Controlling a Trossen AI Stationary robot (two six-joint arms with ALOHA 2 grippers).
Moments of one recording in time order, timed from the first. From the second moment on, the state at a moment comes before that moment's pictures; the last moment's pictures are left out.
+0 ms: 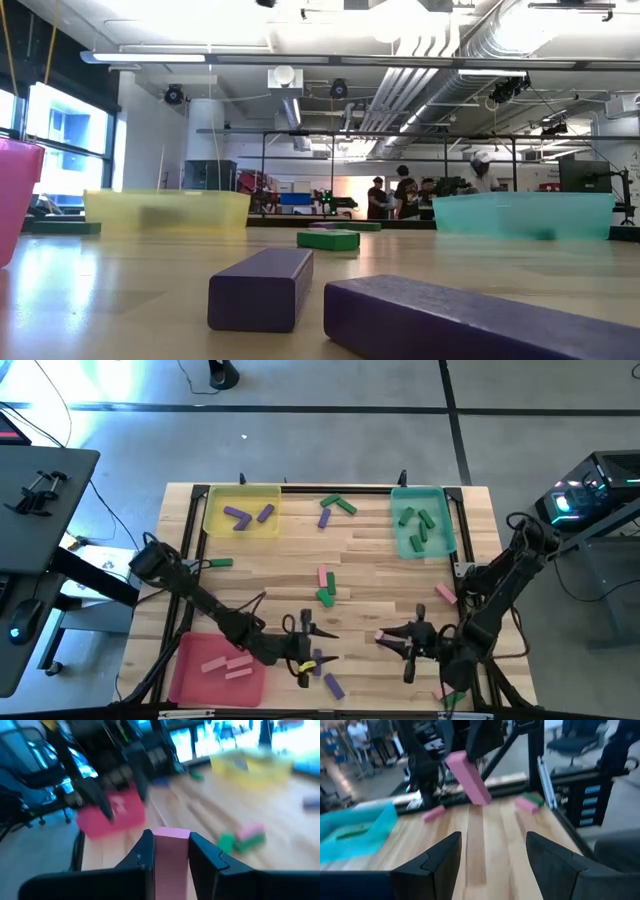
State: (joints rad) left arm -0.59 1.85 1.06 0.58 -0.61 0.07; right arm 0.95 1.42 0.88 -0.04 1.12 0.73
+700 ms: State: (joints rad) left arm -0.46 2.00 1.08 0.99 -0.21 -0.03; right arm 0.80 1.57 0.88 0.59 0.82 0.07
